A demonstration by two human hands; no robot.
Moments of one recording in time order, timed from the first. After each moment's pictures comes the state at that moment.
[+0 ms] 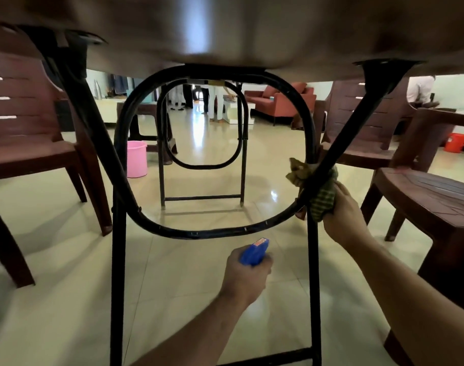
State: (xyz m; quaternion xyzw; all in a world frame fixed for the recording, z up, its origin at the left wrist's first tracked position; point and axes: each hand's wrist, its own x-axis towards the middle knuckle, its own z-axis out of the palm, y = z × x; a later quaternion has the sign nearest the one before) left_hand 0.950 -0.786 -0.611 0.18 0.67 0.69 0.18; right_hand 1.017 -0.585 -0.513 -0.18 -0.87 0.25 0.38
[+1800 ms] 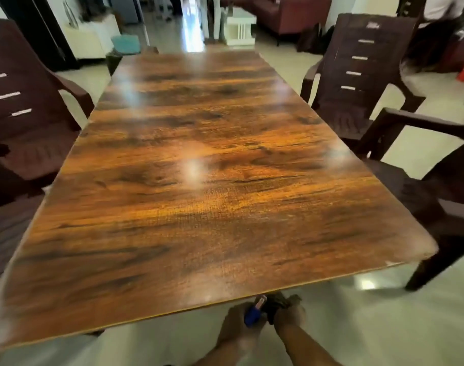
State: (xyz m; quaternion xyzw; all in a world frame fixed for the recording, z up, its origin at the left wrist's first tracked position) left_hand 1.127 -0.884 -0.442 0.17 0.84 0.38 0.35; right_hand 1.180 -0.733 -0.520 -0.58 -0.62 0.51 -0.11
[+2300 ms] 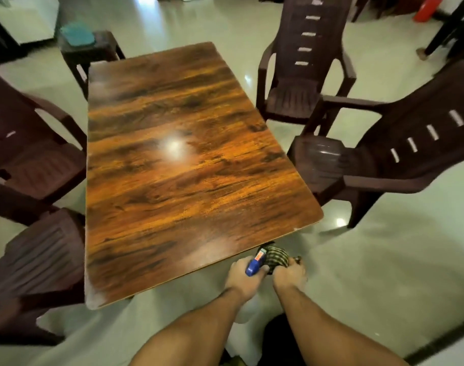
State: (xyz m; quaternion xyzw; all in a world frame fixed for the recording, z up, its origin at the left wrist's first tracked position) left_hand 1.202 -0.882 -0.163 0.16 0.81 0.40 0.40; right_hand 1.278 -0.788 -0.144 -0.67 -0.60 0.45 0.00
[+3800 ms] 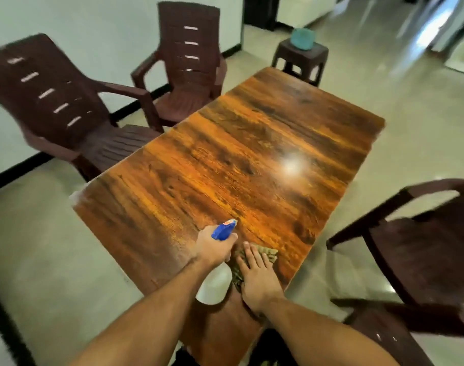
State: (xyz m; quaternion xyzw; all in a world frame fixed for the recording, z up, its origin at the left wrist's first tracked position) left_hand 1.040 -0.635 -0.055 -0.27 0.79 0.55 0.08; right_hand 1.051 -0.471 -0.117 0.28 -0.93 0.01 -0.25
